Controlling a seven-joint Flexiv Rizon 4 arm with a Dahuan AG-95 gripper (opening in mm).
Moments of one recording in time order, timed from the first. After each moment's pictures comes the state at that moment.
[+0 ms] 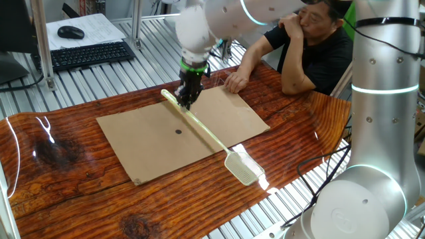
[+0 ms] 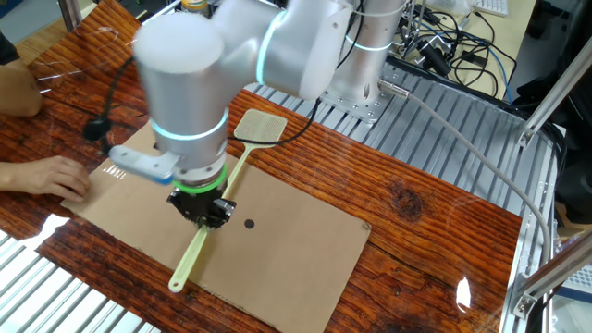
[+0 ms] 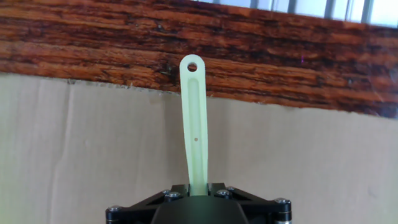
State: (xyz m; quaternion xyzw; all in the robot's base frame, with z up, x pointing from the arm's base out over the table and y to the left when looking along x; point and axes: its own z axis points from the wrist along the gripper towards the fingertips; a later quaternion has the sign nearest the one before) arm 0.611 -0.055 0.036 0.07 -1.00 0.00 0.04
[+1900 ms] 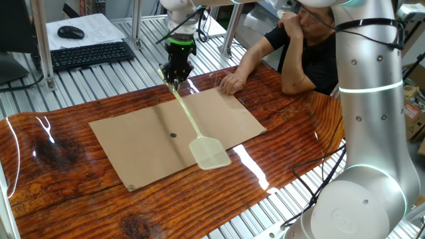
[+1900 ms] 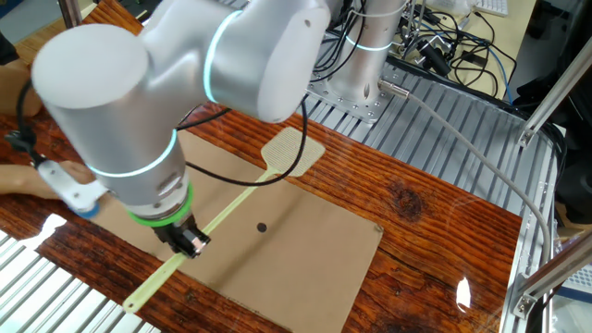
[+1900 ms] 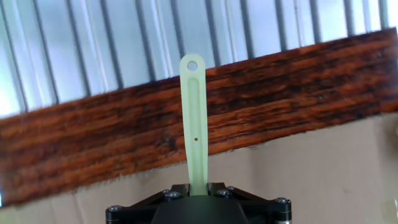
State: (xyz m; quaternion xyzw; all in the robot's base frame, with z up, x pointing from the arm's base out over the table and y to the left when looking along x) arm 0.689 -0.043 0.078 -0.11 -0.99 -0.02 0.06
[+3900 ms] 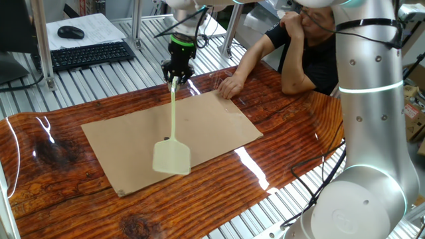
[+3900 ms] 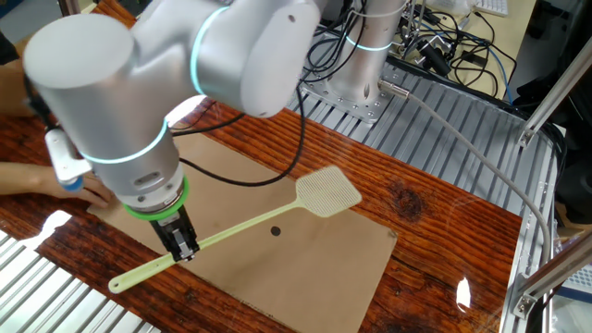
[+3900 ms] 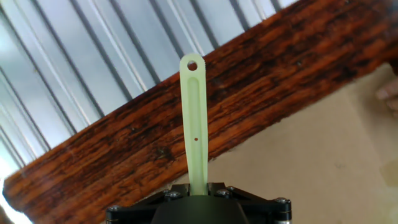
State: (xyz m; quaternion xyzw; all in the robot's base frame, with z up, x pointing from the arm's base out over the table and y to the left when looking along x) arm 0.683 -0.038 0.073 -0.27 -0.96 -0.03 0.05
